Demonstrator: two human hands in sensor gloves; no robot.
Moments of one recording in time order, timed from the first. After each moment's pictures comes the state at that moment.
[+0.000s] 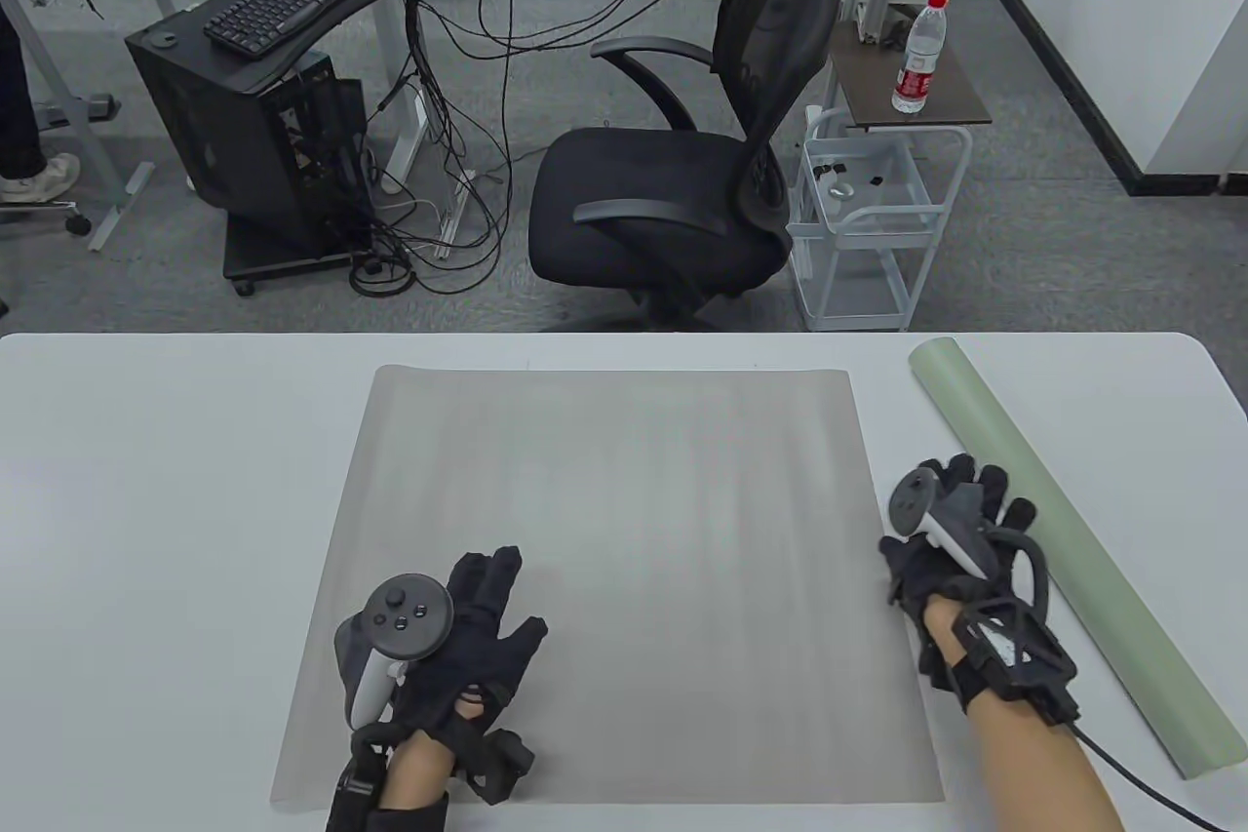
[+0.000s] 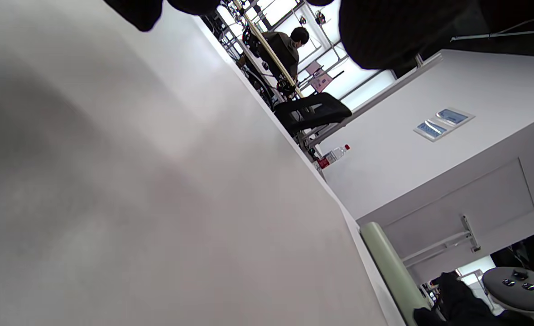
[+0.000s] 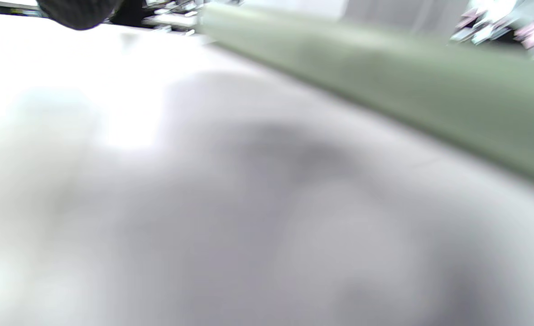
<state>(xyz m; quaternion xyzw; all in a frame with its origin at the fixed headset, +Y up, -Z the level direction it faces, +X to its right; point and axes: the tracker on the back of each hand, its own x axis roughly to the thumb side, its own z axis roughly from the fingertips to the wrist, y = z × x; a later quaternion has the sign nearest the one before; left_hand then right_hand) -0.187 -0.746 -0.318 -0.11 -0.06 0.44 0.89 0.328 -0.739 -0.417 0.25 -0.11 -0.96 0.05</state>
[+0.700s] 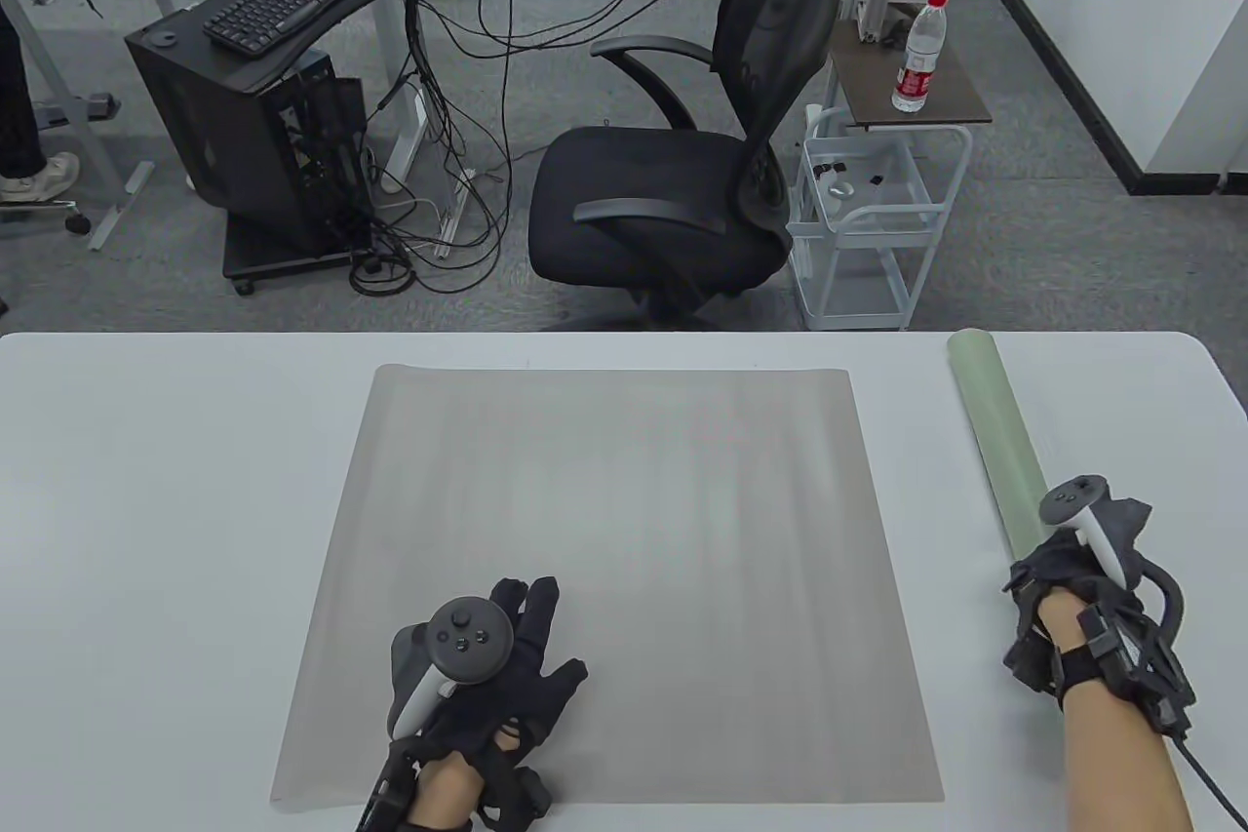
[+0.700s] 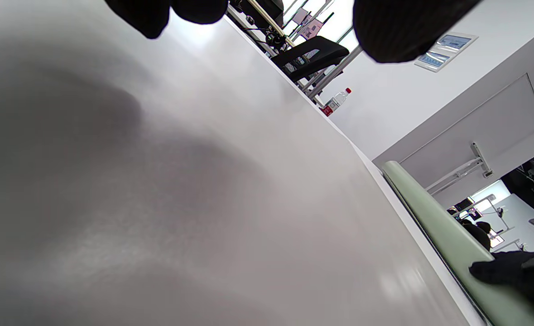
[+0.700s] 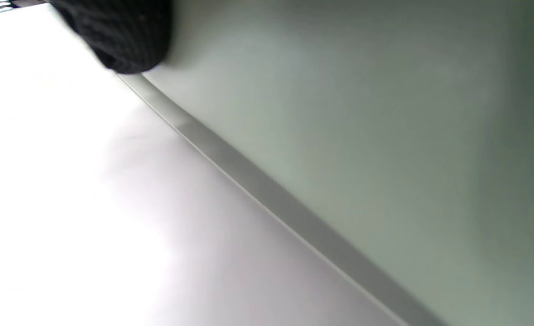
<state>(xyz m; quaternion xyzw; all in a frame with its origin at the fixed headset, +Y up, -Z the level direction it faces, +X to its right) -0.161 -0.763 -0.308 -0.14 -0.10 0.37 0.91 0.405 -0.747 -0.401 0.38 -0.23 -0.87 -0.22</state>
